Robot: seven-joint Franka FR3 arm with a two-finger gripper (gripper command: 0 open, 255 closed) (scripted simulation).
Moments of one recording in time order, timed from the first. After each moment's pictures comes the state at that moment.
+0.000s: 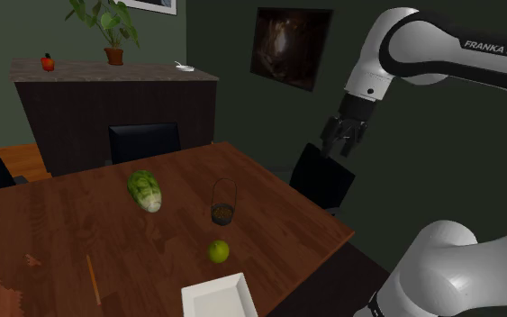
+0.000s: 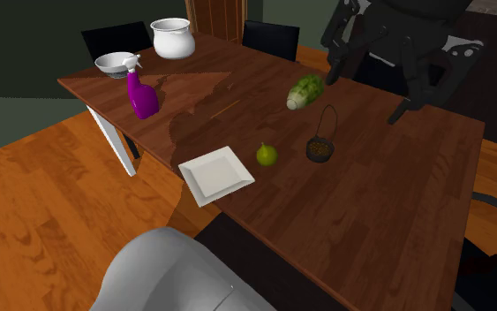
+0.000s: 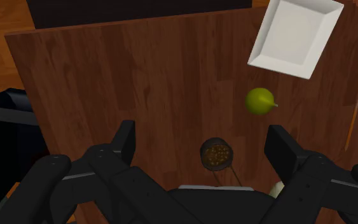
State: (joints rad) arm 0.01 -0.83 -0.07 -2.36 0.10 1.55 0.09
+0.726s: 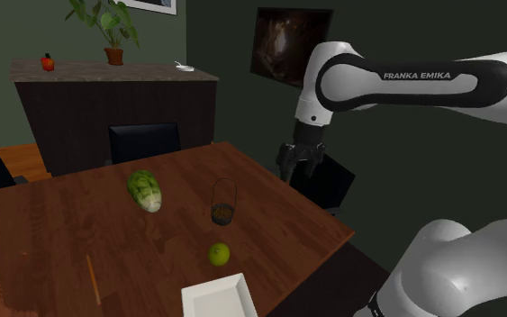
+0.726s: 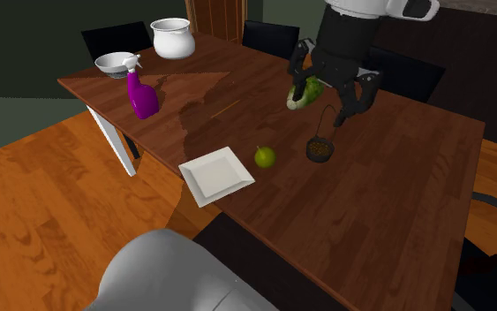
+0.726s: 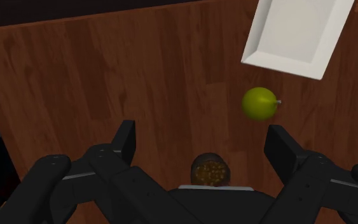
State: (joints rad) arm 0.05 -0.61 0.09 -2.41 0.15 1.75 0.25
